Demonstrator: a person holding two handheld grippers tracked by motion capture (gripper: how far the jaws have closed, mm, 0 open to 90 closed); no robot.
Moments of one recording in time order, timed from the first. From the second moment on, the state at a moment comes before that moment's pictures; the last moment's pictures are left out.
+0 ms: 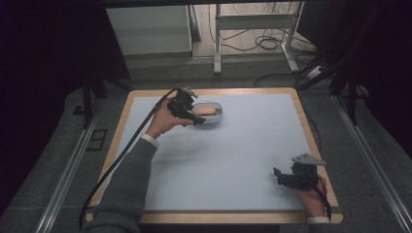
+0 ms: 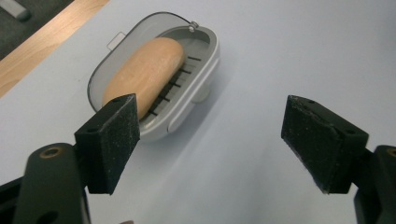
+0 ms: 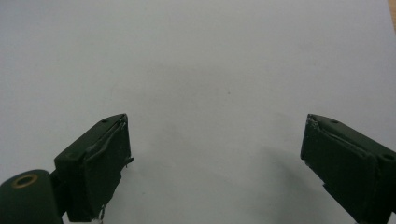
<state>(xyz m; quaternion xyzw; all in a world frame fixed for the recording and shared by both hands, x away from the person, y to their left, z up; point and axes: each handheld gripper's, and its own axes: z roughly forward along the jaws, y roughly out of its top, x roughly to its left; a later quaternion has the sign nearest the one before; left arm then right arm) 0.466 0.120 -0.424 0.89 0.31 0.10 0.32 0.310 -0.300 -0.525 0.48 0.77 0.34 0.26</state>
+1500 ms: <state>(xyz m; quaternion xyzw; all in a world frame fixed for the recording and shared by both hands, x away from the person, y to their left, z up) 0.316 0.226 -0.515 0.84 0.41 0.12 0.33 0.306 -0.294 -0.524 0.47 0.77 0.34 0.26</state>
